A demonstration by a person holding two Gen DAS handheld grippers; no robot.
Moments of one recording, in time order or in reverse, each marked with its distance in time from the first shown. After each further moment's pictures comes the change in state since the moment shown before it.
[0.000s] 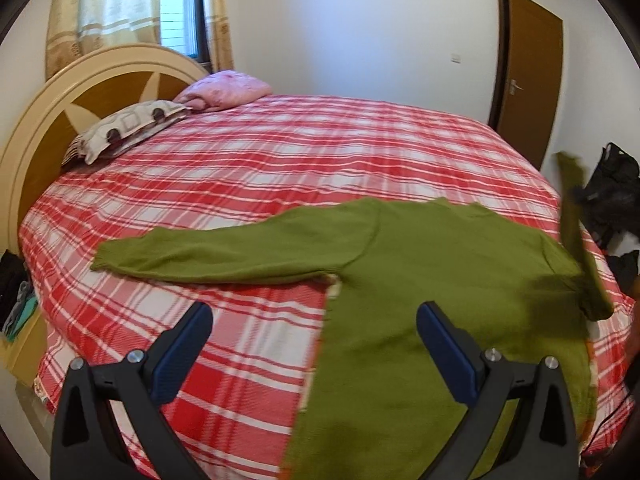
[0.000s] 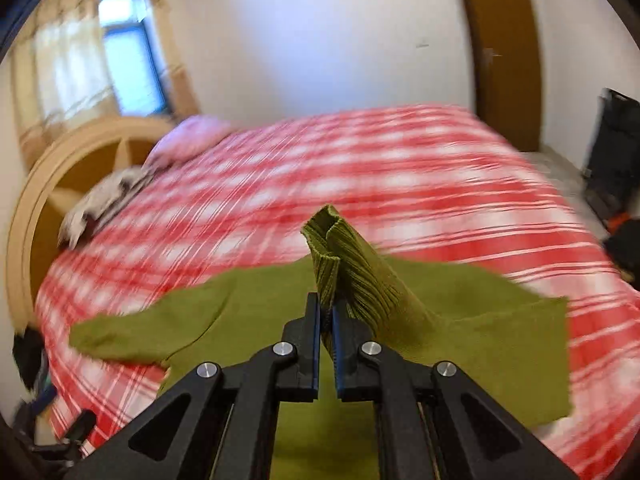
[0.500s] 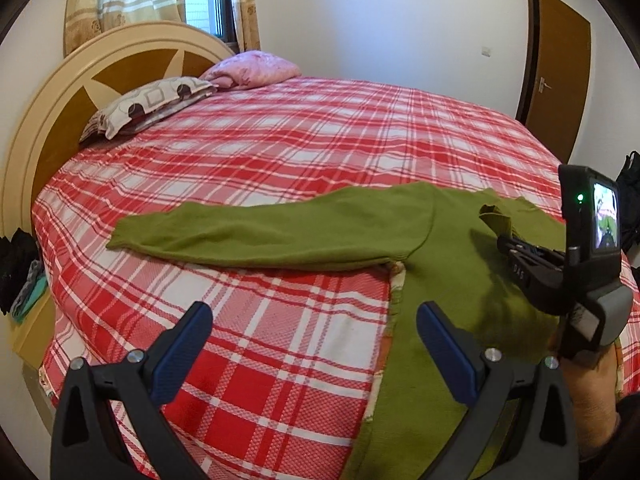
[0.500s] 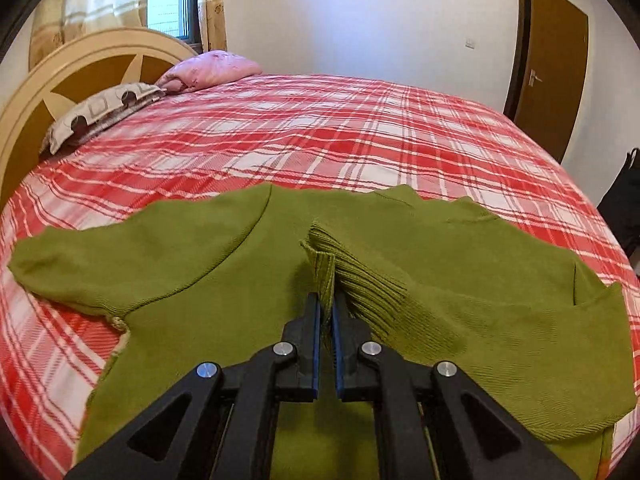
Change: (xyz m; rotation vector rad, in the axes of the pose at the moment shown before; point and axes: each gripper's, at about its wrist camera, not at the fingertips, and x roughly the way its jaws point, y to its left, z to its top) left arm 0.034 0.042 -0.007 -0.049 0.064 0.057; right arm 0.109 0.077 -0.063 -0.202 0.087 -0.092
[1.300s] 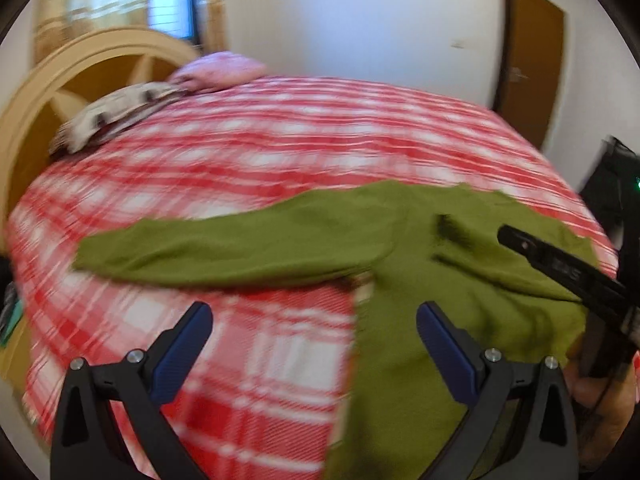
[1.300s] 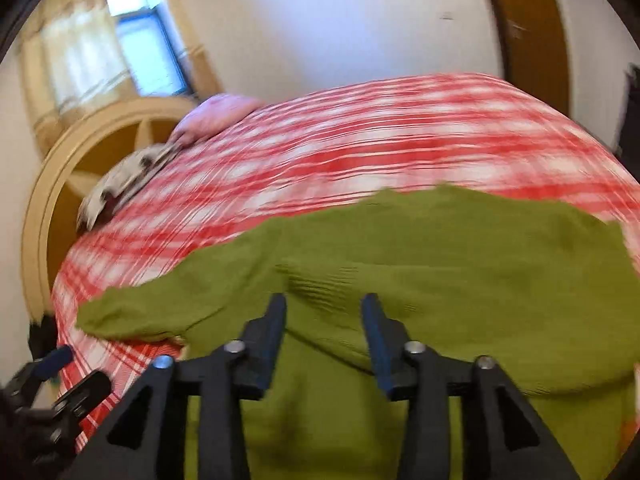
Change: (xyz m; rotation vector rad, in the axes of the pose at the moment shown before) left arm 0.018 -0.031 0.016 0.087 0.008 -0.136; right arm -0.056 -0.070 -0.009 0.286 -0.055 0.182
